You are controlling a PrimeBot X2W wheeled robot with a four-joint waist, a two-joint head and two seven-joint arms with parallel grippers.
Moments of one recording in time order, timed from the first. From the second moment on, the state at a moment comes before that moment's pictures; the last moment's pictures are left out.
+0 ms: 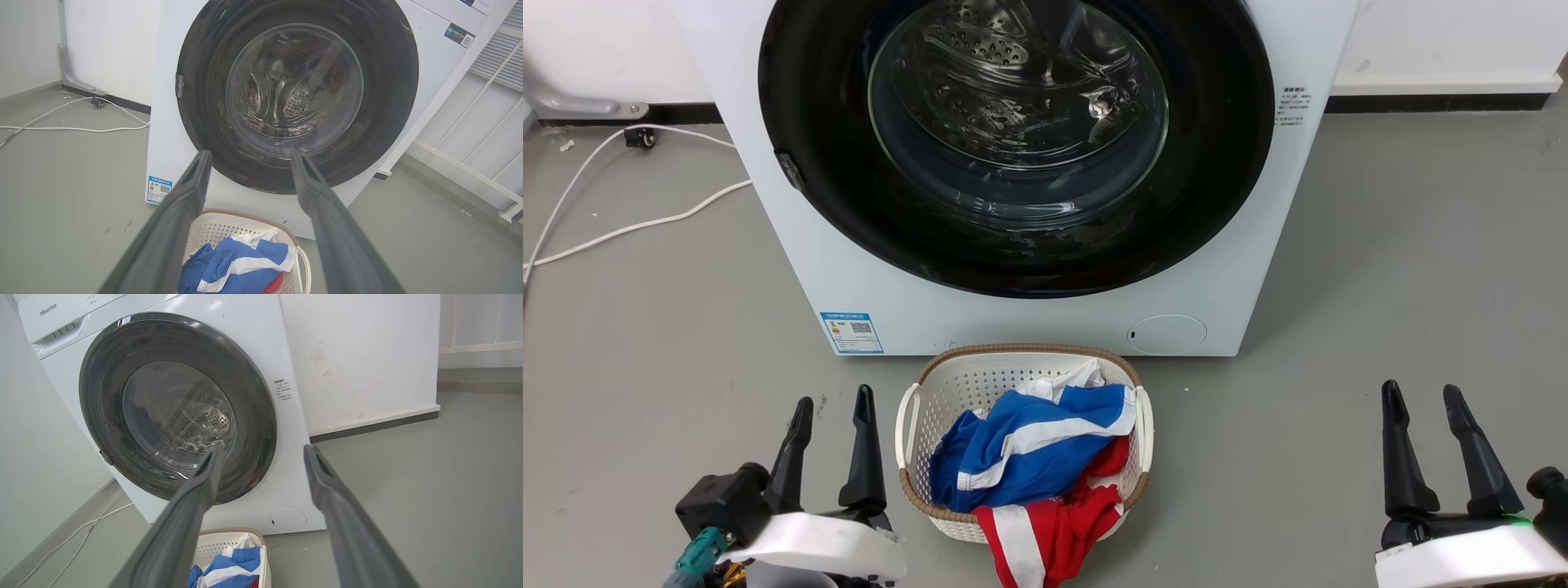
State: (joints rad) left arm 0.02 0.07 -0.08 0.02 -0.43 0.03 -0.17; right arm 0.09 -0.05 -0.06 -0.05 0.33 0.13 -0.18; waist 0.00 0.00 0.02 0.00
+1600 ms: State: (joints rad) left arm 0.05 0.05 -0.08 0.08 -0.15 0.03 -0.26; right arm 0.14 -0.05 -0.04 -0.08 0.10 0.13 -0.26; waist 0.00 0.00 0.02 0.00
